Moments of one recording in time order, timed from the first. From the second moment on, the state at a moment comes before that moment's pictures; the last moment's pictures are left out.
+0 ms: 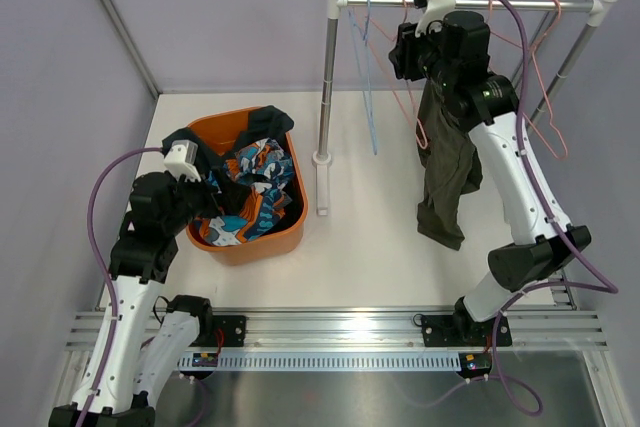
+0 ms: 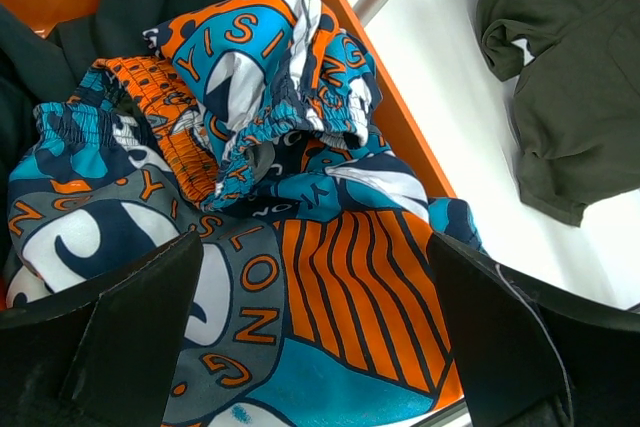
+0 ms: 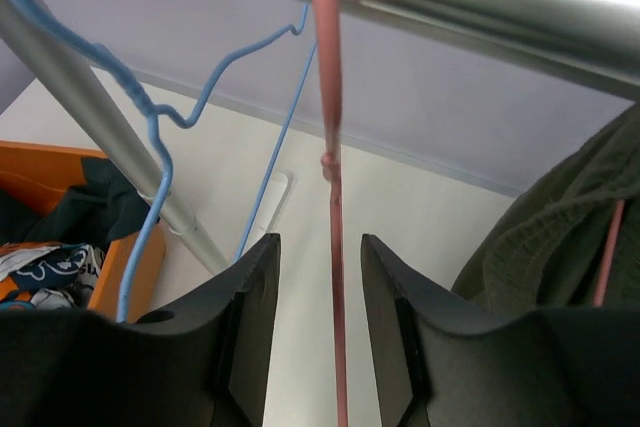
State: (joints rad) left arm -0.13 0.66 0.82 -0.54 0.31 -0.33; right arm 0.36 1.65 2.00 -0.56 -0.02 0.00
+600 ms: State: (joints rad) left arm -0.13 0.63 0.80 -0.58 0.29 -0.31; right arm 0.33 1.37 1.95 -0.65 0.31 0.05
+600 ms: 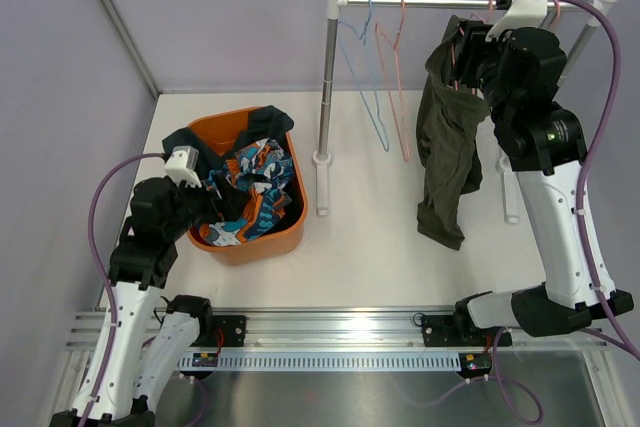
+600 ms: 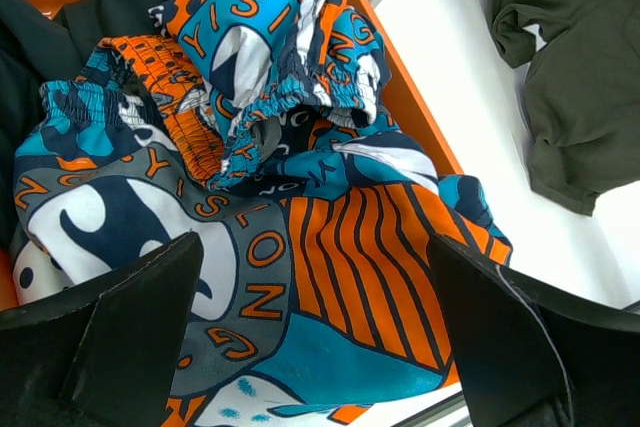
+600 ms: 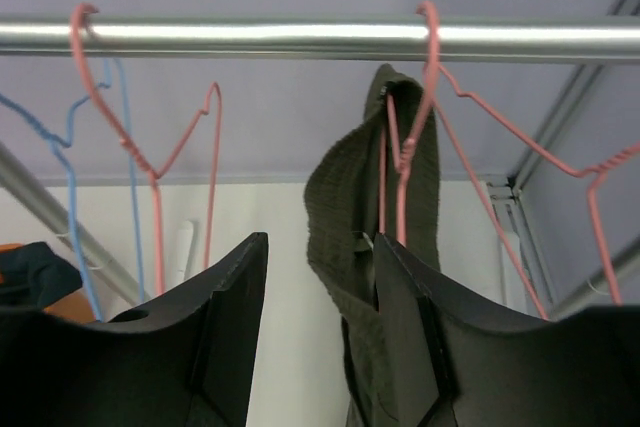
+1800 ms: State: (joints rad) left arm -0.14 0.60 0.79 -0.59 0.28 -0.31; right arm 0.14 1.62 2.03 -0.61 0.22 0.10
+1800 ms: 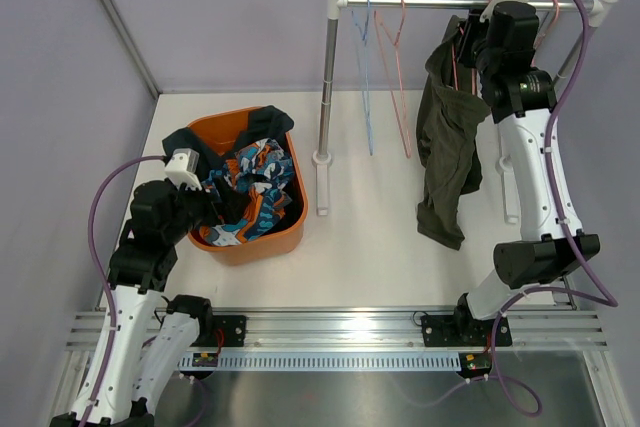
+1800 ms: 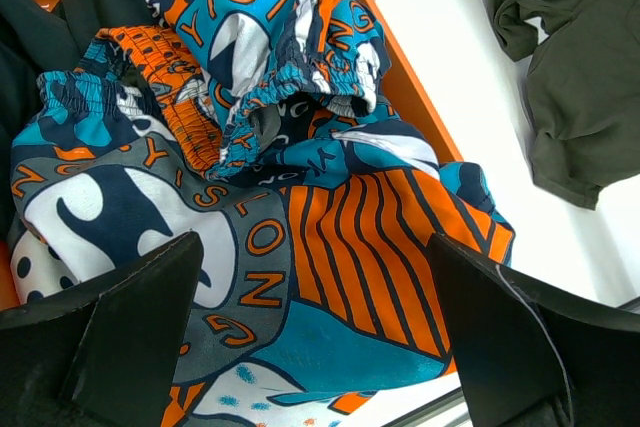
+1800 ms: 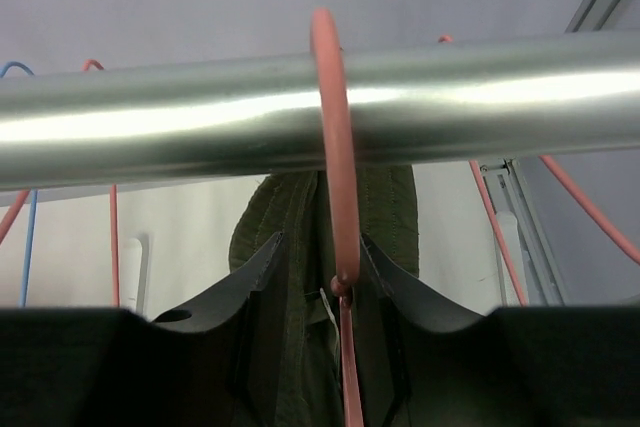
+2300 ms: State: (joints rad) left arm -0.15 0.60 0.79 -0.59 0.28 -0.31; right arm 0.14 1.66 2.04 -0.61 0.24 0.09
